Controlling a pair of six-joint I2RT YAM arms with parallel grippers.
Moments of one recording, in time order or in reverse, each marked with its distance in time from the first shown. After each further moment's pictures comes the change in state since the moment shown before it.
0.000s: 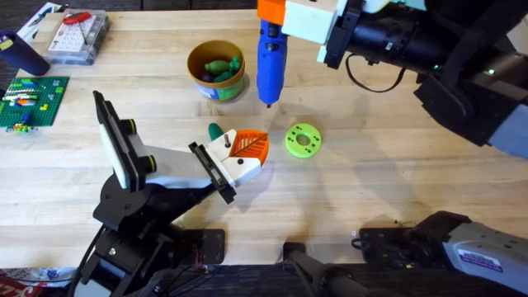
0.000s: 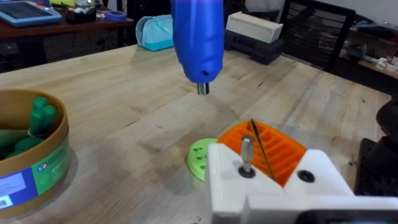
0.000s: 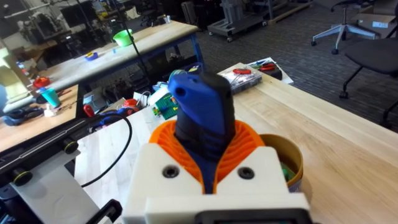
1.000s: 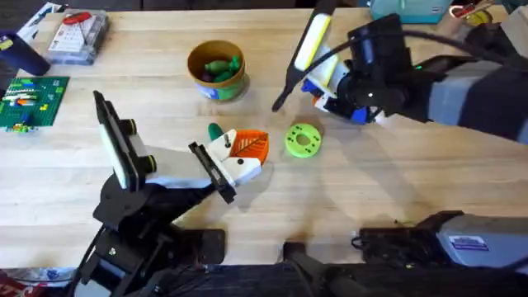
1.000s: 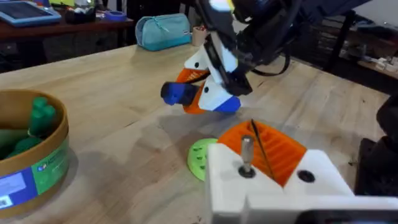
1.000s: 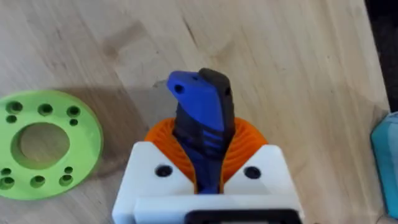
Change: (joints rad) left arm 0.000 0.000 0.000 0.000 0.000 -0.001; right arm -0.065 0.266 -0.015 -0.640 0.680 -1.041
